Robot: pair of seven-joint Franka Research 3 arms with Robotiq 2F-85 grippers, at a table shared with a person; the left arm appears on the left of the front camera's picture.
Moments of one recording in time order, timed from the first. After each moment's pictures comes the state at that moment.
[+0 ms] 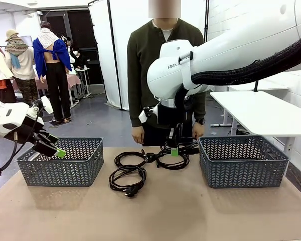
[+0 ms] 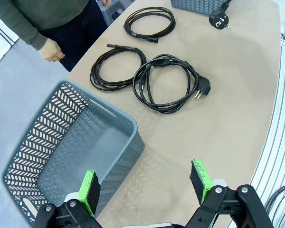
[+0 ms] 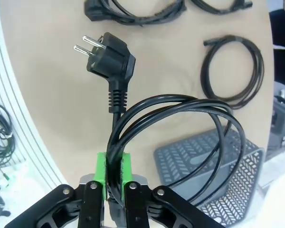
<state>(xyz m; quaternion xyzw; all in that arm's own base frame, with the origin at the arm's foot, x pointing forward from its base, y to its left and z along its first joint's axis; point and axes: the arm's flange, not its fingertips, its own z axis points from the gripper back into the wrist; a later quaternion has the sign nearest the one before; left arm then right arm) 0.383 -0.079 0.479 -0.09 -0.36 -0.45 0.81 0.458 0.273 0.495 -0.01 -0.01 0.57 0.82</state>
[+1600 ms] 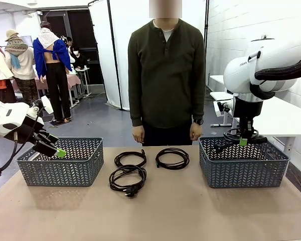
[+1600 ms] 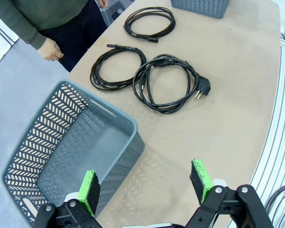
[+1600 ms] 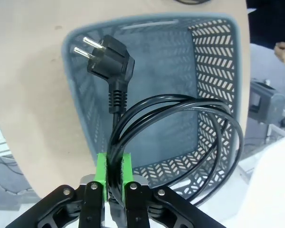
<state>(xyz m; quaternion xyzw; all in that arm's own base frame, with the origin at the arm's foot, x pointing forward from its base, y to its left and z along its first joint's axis) 0.383 -0.079 0.479 -0.09 -0.36 -0.45 0.81 0.518 0.024 0.486 -0.03 -0.03 0.62 0.79</state>
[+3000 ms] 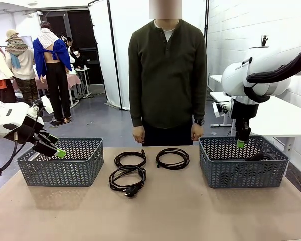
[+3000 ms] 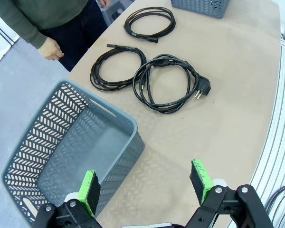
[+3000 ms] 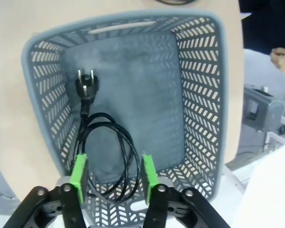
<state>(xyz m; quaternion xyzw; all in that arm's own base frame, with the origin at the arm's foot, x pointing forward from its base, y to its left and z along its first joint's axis) 0.383 -0.079 0.479 -0.09 -0.36 -0.45 0.81 0.557 0.015 0.466 -0.02 -0.05 0.62 0.78</state>
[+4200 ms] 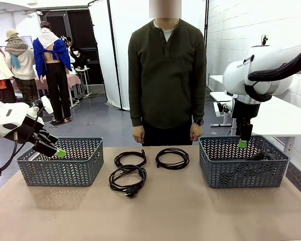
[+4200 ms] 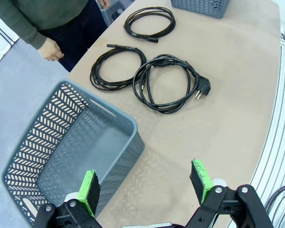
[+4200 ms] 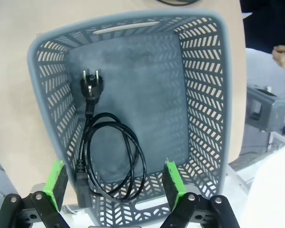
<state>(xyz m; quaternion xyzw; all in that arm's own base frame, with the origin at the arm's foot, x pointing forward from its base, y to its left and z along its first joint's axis) 0.383 -0.079 0.479 -0.09 -0.36 -0.45 0.81 0.554 0.013 0.468 -0.01 -0.05 0.62 0.79</state>
